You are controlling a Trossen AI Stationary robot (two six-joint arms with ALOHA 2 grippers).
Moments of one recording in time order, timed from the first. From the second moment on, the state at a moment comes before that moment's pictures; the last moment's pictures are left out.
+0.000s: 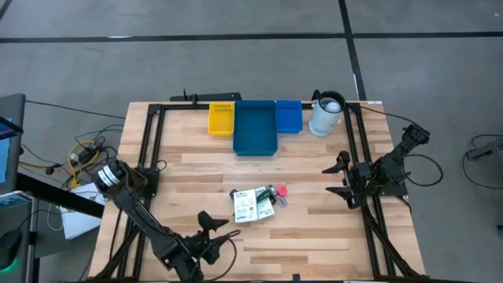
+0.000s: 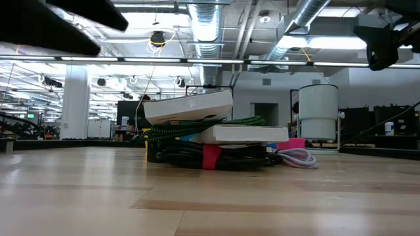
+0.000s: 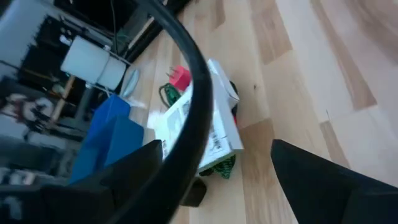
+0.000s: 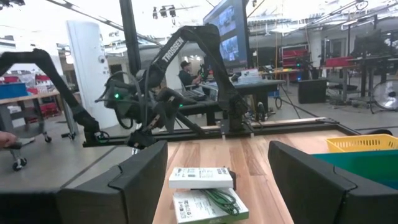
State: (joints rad) left arm -0.88 1.89 1.17 -0.44 -1.11 -0.24; right arm 0.72 0.01 0.01 0.16 0.60 -0.03
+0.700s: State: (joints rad) left arm -0.86 2.03 1.17 -0.34 -1.17 -0.06; right arm 0.72 0.01 0.01 0.14 0.60 -0.03
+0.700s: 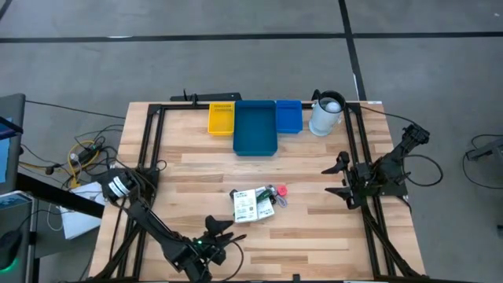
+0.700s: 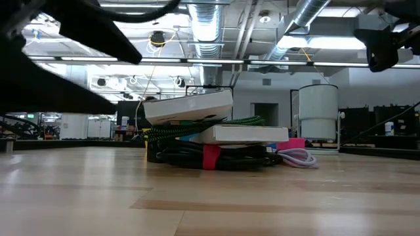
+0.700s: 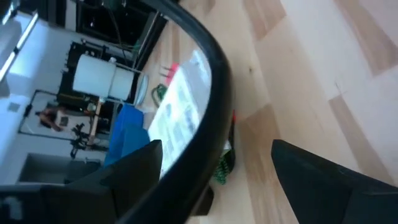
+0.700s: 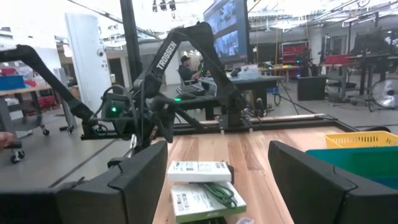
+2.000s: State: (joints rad) left arm -0.77 2.09 1.17 -0.29 -1.22 0.04; right arm 0.72 0.01 0.01 0.10 0.60 -0.03
